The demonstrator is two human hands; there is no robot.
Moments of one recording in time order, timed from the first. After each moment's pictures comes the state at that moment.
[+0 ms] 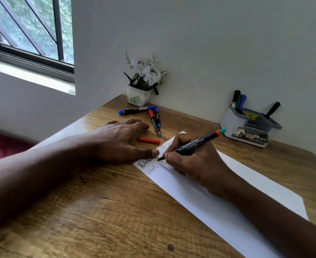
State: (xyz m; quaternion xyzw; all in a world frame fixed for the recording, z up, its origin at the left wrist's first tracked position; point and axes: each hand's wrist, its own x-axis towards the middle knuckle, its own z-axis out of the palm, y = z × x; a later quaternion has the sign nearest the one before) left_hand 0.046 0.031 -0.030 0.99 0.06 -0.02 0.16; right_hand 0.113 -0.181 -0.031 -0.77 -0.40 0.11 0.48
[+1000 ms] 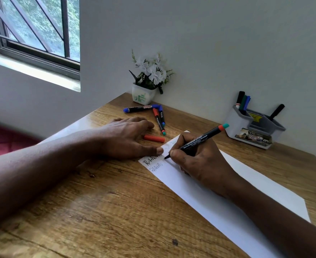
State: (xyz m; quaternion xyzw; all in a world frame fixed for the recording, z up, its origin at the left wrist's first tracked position) left_hand 0.044 0.031 -0.028 0.99 0.06 -0.02 0.16; right_hand 0.110 -0.178 -0.034 -0.79 -0.41 0.07 0.45
